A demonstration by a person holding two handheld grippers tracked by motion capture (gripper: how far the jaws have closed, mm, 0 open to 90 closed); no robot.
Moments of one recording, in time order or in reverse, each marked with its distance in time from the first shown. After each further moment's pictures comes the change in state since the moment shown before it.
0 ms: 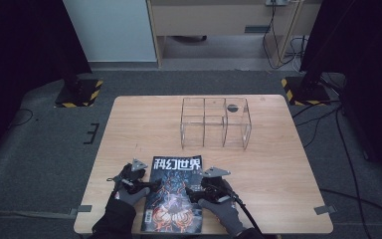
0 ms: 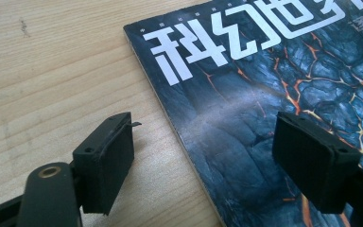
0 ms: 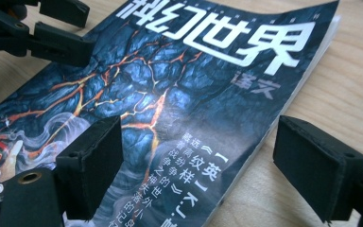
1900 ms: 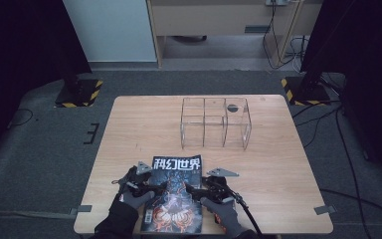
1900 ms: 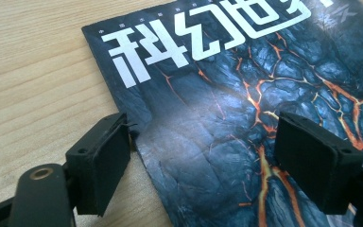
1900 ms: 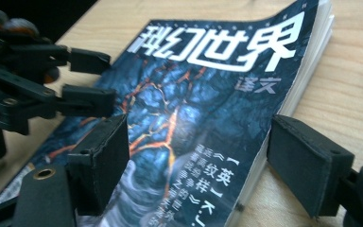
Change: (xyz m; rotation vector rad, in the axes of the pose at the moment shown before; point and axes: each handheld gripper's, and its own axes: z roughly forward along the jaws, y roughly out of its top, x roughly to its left) left arm -0.017 -0.002 0.004 -0.015 -0.034 0.013; right arm -0.007 -0.007 -0.002 -0.101 0.086 0.198
